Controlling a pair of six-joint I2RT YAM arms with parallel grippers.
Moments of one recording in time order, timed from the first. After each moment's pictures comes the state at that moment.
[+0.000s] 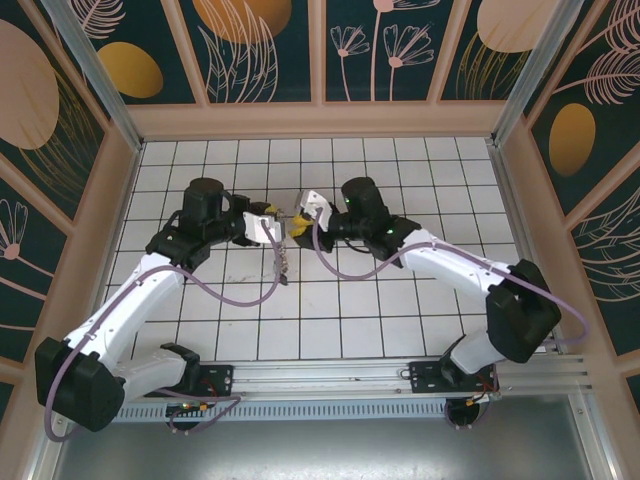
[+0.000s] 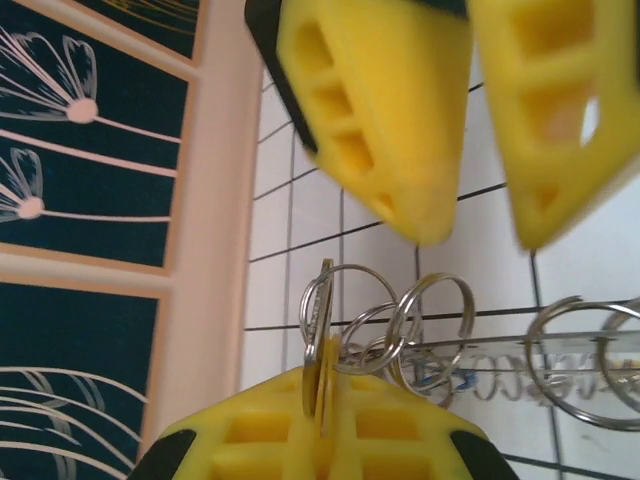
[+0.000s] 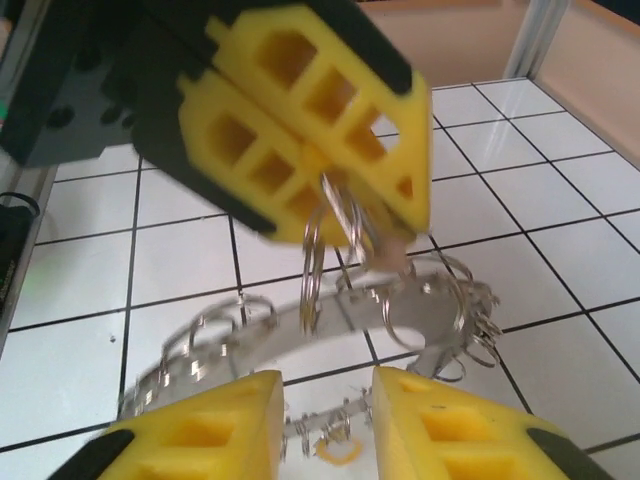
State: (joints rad) left arm -0.42 1.14 0.96 -0.29 0.40 1.29; right arm 0.73 1.43 1.00 0.04 -0.58 -0.31
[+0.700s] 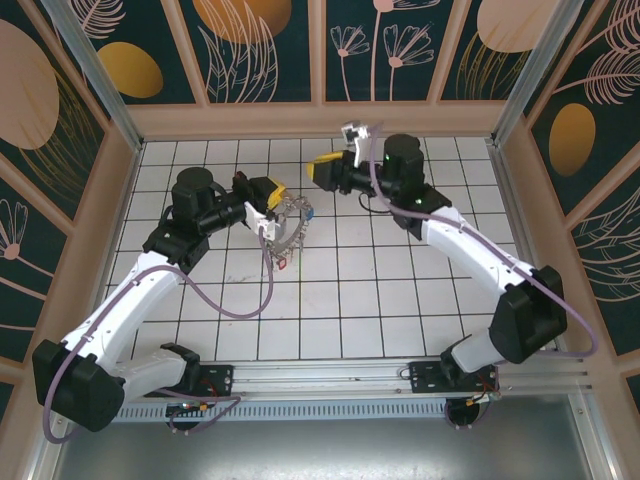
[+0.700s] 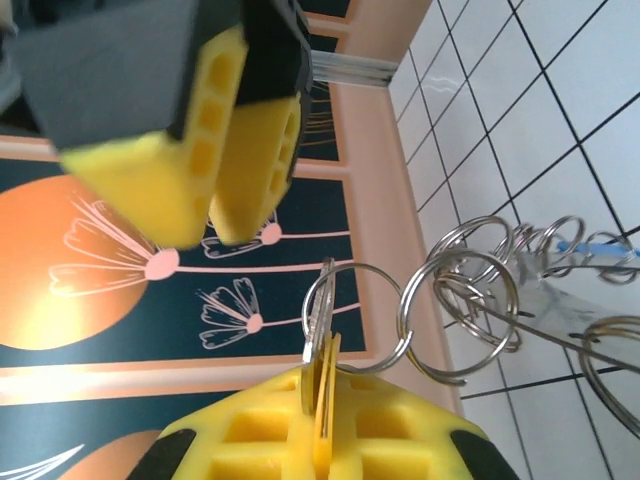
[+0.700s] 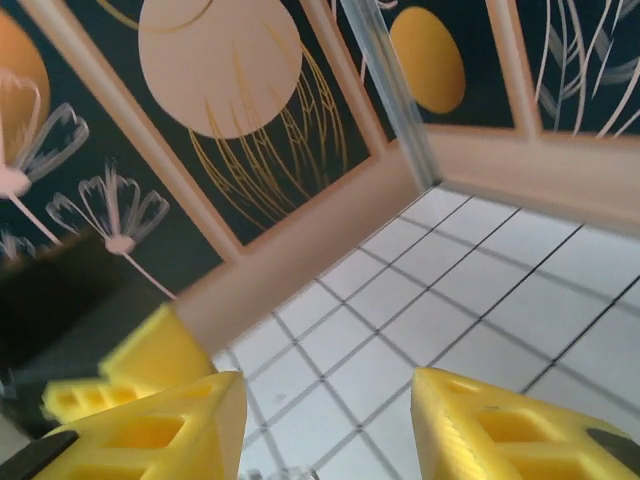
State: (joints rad) left arm -0.42 1.14 0.98 -0.05 0.51 1.53; right arm 0.56 1.48 1.25 0.11 -0.63 0.49
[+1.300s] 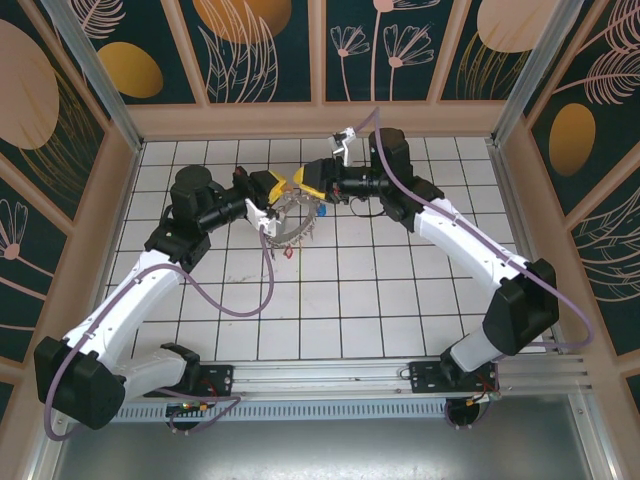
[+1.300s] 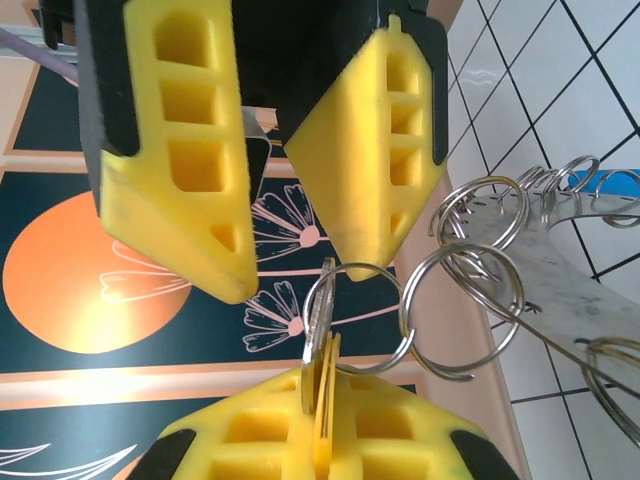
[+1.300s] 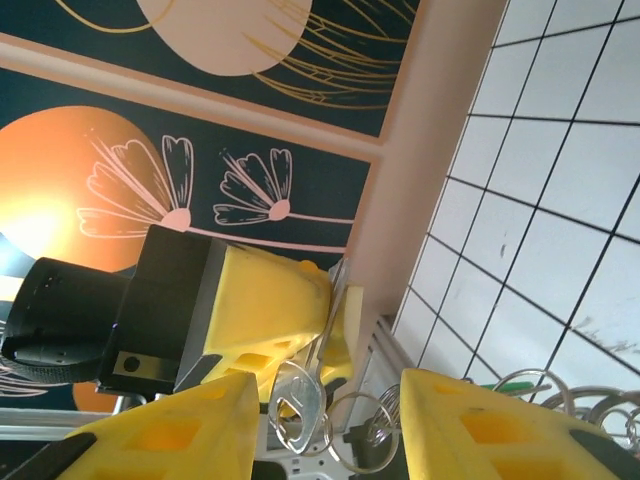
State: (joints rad) left arm -0.42 1.16 0.98 0.03 0.52 1.55; right arm 0.60 1.52 1.34 -0.06 -0.85 1.05
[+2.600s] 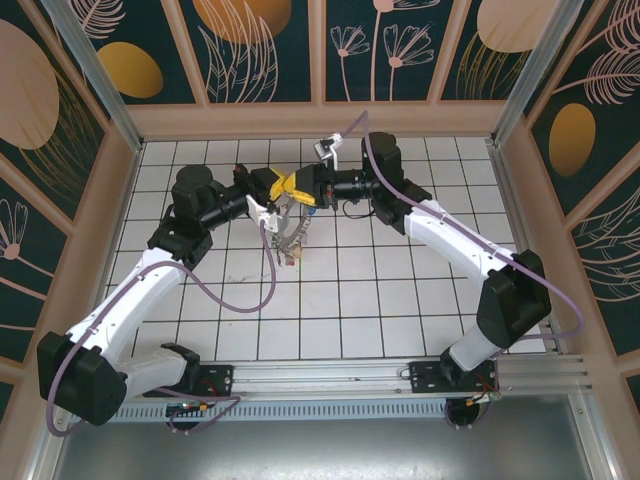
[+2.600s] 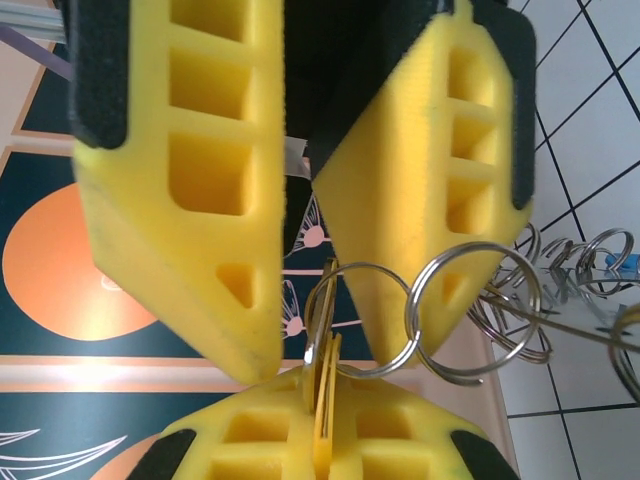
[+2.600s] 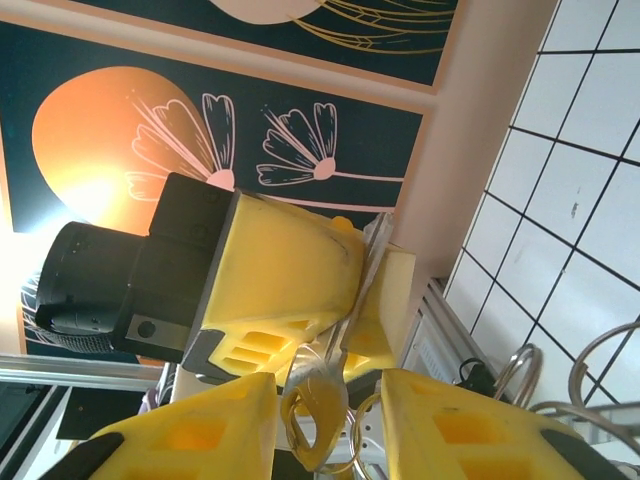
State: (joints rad) left arm -0.42 1.18 0.98 0.08 0.52 1.48; right arm 0.62 1.57 1.30 0.13 -0.95 1.18
